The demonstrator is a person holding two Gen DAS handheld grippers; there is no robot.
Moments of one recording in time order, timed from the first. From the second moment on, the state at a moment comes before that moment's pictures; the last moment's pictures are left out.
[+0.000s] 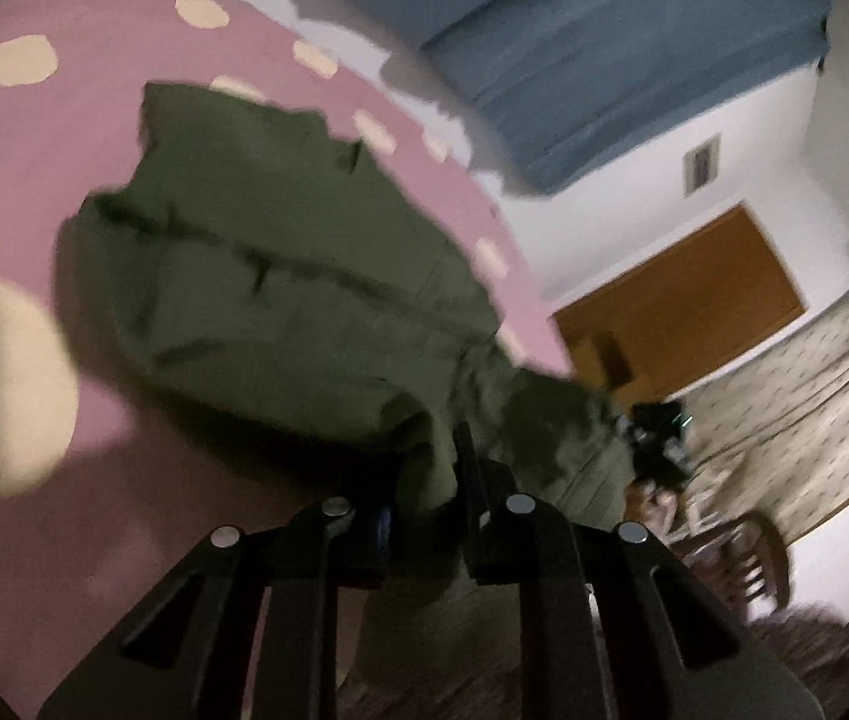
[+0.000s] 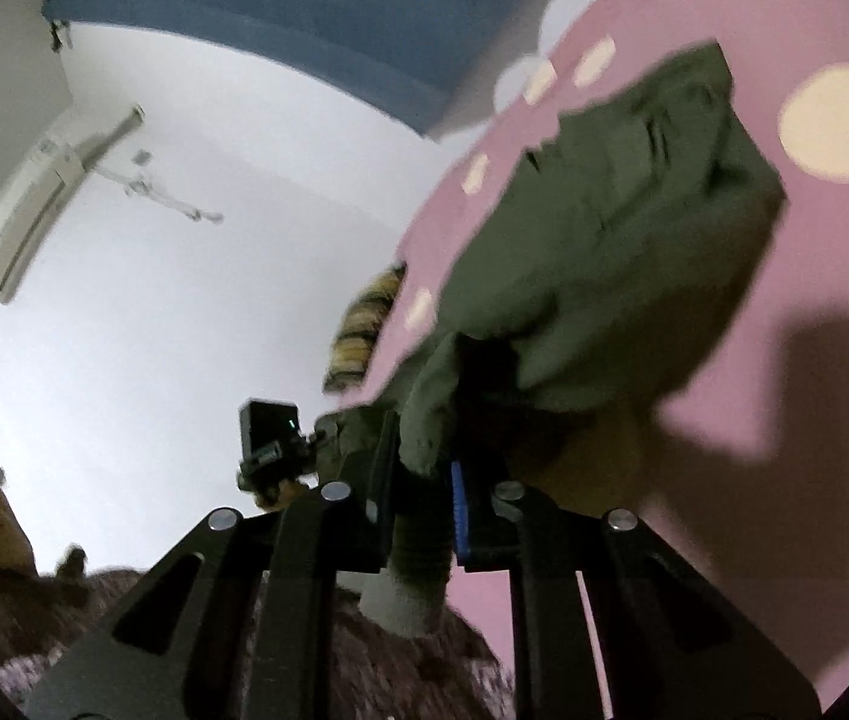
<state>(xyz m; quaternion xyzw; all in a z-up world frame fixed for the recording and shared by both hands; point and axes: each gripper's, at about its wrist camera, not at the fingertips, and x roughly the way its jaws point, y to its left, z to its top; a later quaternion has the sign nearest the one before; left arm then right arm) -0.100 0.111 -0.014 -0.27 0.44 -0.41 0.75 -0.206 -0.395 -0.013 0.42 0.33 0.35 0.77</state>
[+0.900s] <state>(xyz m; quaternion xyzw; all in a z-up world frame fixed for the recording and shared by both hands) 0.103 0.124 -0.079 -0.42 0.51 -0.33 0.67 0.005 -0.452 -0.112 0.61 0.34 0.20 0.69</state>
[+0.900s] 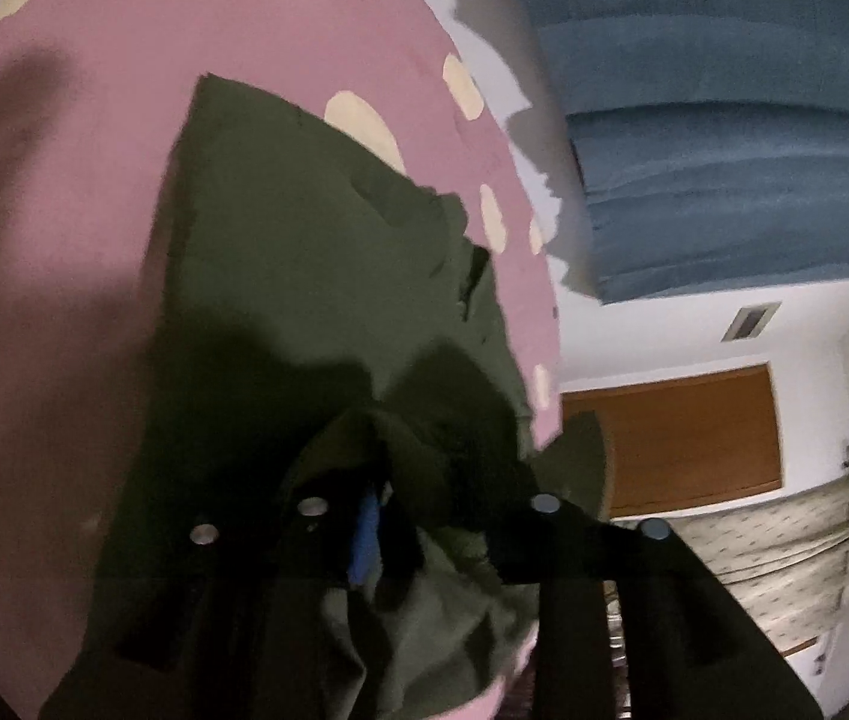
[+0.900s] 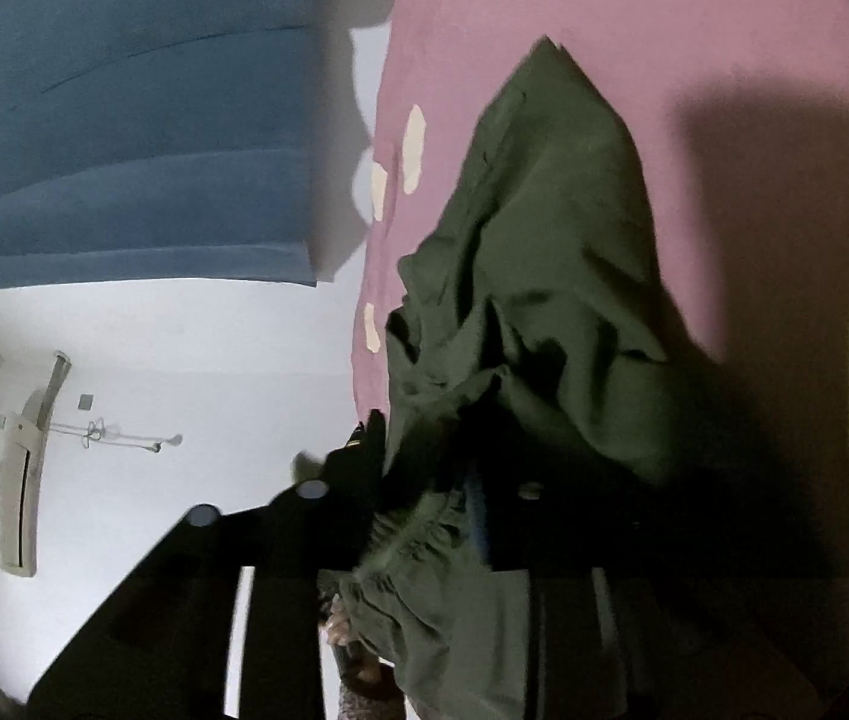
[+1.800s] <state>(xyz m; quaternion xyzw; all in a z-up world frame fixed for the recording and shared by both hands) 0.079 0.041 -0.011 0.15 0.37 -0.29 0.87 0.046 -0.418 -0.023 0.19 0.40 0.23 0.87</state>
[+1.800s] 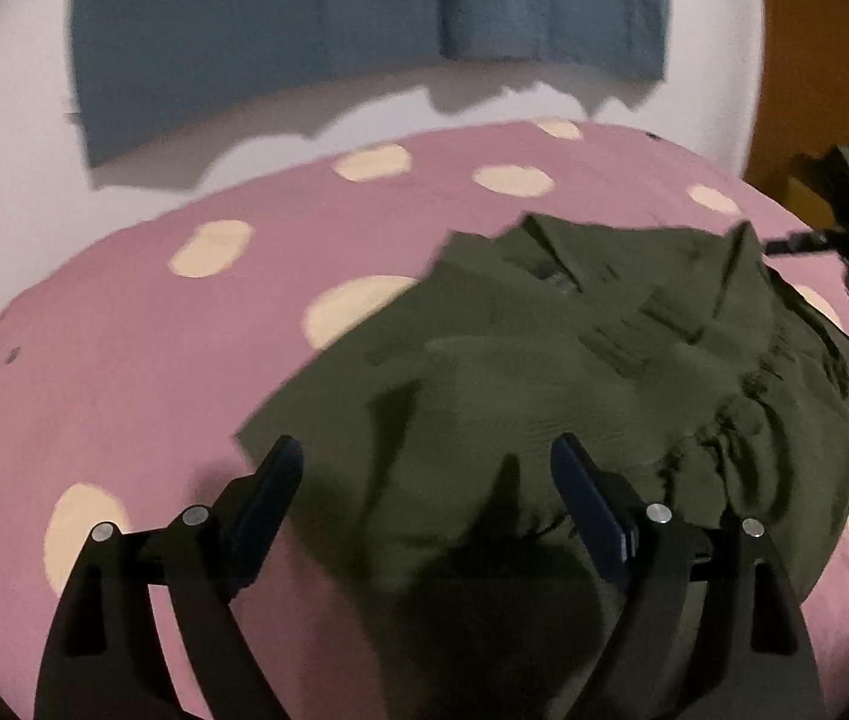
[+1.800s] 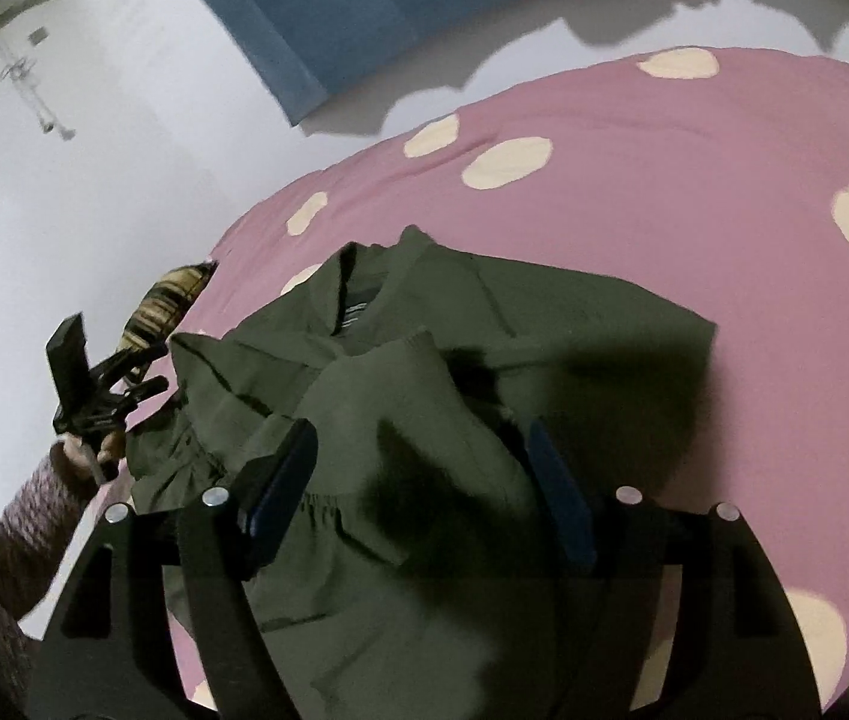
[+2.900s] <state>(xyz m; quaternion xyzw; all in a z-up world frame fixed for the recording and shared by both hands) 0.188 -0.009 0.014 0.14 0.40 -0.19 0.89 0.126 -0.418 0.013 0.20 0.38 0.15 0.89</state>
